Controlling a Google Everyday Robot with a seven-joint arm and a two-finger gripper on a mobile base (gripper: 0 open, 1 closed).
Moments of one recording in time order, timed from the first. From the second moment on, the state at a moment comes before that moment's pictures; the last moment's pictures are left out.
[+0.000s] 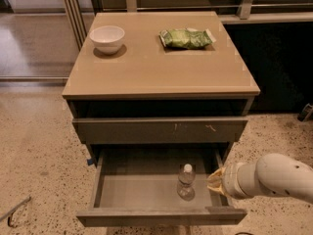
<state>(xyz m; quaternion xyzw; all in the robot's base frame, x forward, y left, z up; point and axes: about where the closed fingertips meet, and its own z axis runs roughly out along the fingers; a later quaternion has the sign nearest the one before) 0.442 -0.187 0.562 -0.58 0.77 0.07 0.27</state>
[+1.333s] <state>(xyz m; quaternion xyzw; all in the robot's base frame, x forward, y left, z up) 0.483 -0.173 0.515 -0.54 0.75 0.19 0.33</state>
